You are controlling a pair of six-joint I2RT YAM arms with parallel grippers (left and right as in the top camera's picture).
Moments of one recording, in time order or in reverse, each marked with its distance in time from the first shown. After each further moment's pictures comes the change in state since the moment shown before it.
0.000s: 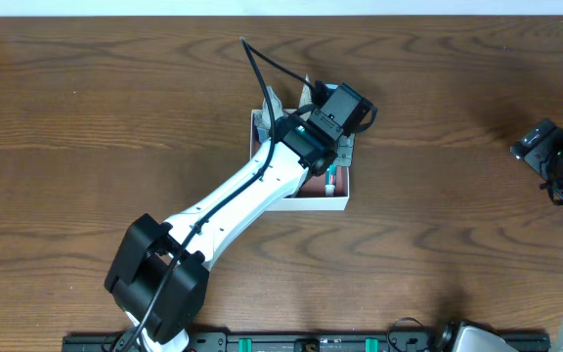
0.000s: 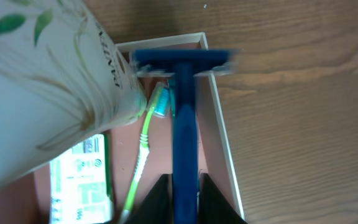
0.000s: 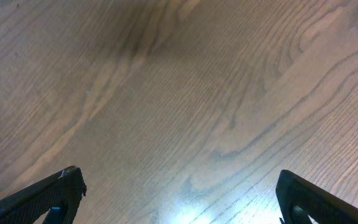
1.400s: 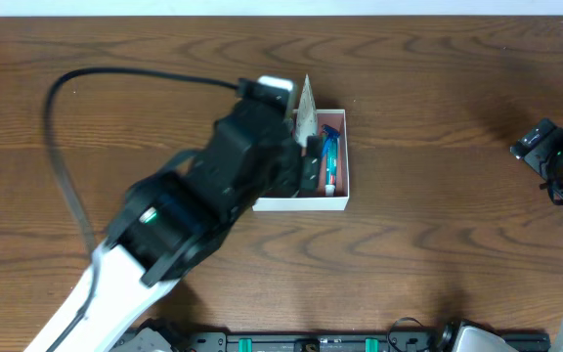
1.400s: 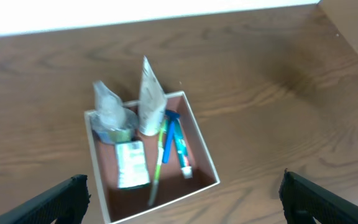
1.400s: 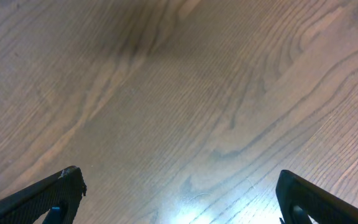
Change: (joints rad) left arm 0.000 -0.612 -0.002 -0.225 -0.017 0.144; right arm 0.000 0.000 0.000 0.000 0.000 0.000
